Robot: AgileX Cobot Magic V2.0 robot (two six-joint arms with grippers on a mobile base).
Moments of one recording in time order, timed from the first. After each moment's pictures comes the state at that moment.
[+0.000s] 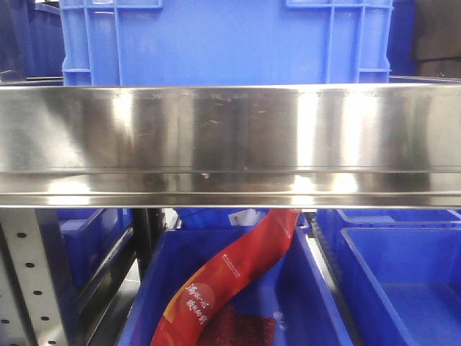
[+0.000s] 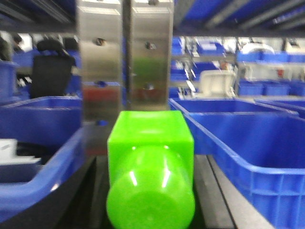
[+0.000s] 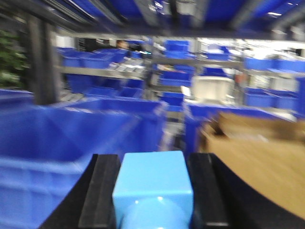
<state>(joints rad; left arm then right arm) -0.05 0.54 -0.74 0.00 0.22 0.01 0.19 0.52 -0.69 0.10 0.14 -0.10</state>
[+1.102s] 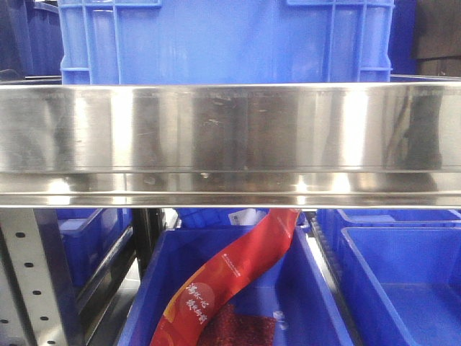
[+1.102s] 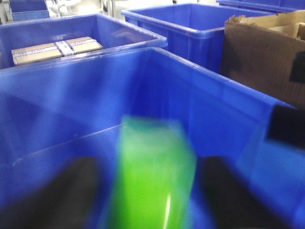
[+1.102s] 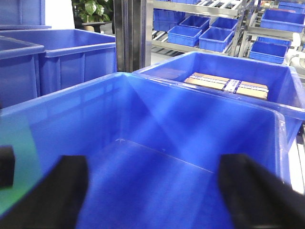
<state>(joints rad) -0.51 1.57 -1.49 -0.01 0.27 0.01 0.47 1.47 -1.31 0.10 0.06 -0.10</state>
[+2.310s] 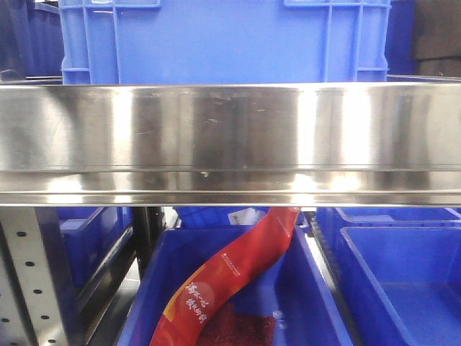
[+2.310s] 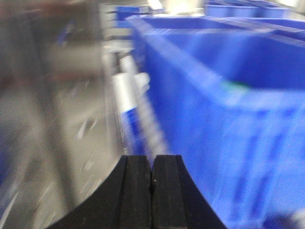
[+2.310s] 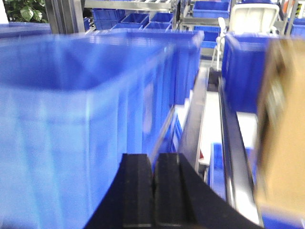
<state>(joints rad) -0.13 0.68 -0.60 -0.05 0.20 0.00 0.26 0.74 -0.50 0.14 -0.03 -0.09</state>
